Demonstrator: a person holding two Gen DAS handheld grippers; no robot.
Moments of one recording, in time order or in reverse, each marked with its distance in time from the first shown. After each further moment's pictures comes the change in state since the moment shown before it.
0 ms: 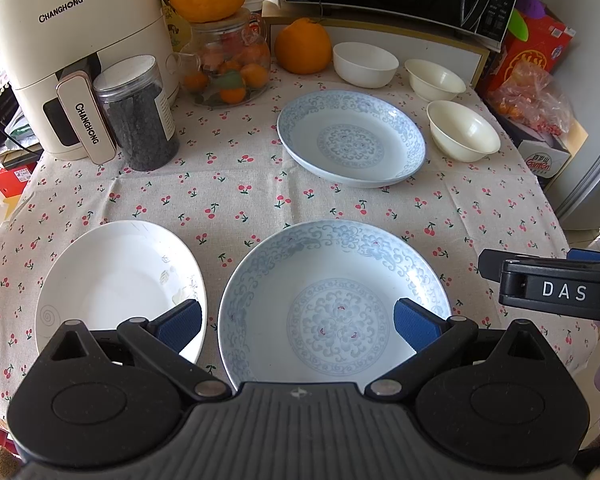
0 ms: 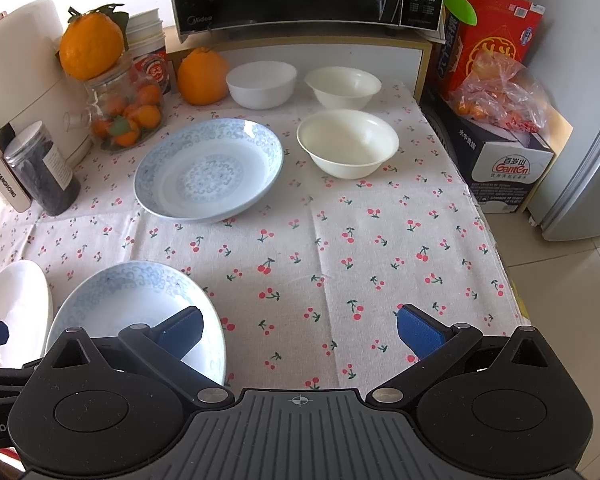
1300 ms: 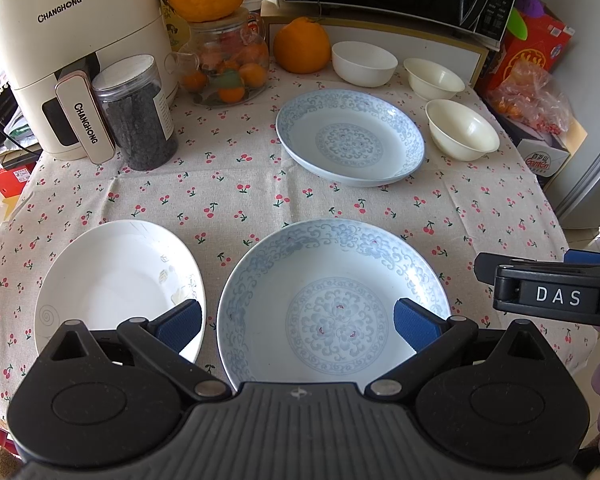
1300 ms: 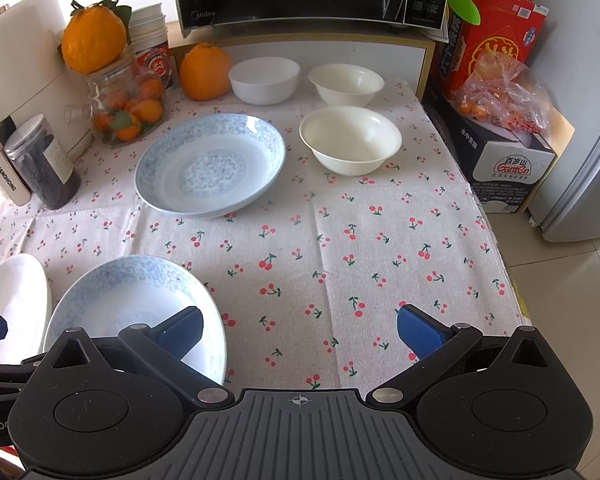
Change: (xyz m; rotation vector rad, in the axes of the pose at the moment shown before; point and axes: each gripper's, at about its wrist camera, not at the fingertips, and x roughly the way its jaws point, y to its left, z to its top) left arm 0.000 0.000 0.000 0.000 0.000 0.001; right arm 0.002 0.003 -0.002 -0.007 0.004 -0.003
